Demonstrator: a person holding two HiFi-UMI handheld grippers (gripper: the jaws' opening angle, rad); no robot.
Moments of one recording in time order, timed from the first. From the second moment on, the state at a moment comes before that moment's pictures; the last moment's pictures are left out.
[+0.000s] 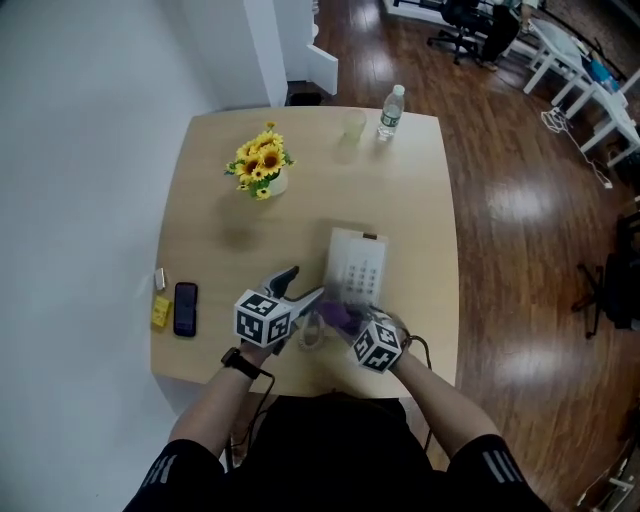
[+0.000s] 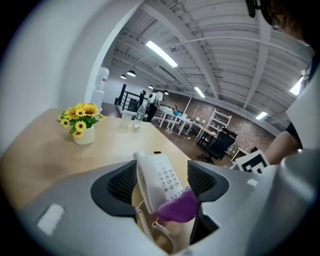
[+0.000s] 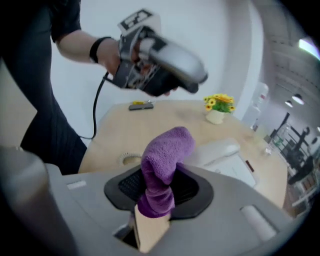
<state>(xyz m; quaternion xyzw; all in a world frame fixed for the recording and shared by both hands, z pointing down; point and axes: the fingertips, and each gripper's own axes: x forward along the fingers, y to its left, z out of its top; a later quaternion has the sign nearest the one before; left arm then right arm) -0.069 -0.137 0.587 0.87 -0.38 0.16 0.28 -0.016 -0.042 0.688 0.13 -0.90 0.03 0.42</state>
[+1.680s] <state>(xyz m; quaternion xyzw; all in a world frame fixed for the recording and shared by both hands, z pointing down) -0.007 -0.179 0.581 0.88 -0.30 0.03 0.37 0.111 -0.063 0.560 0.33 -0.90 0.14 0.24</state>
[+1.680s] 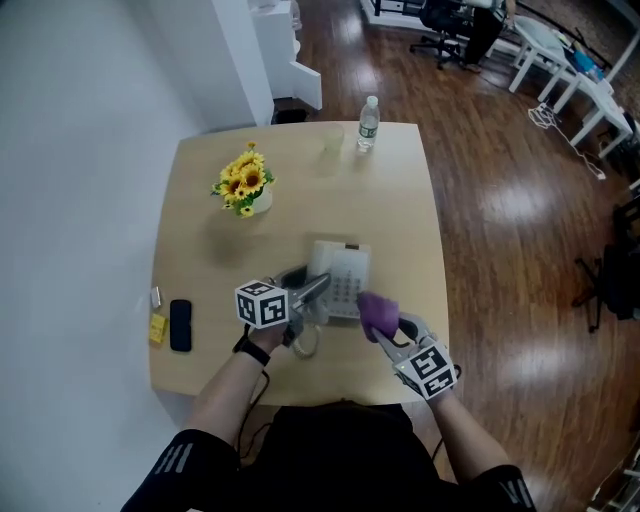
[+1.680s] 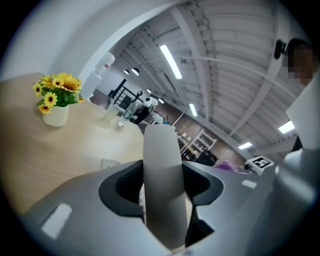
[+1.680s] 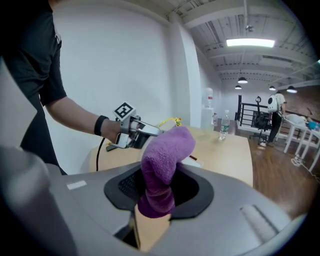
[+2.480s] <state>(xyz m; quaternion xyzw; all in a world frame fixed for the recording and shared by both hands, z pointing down) -0.074 -0.068 0.411 0.90 -0.10 -0.21 0.36 -0.059 -0.057 0.418 0.15 -0.93 -0.18 0.29</state>
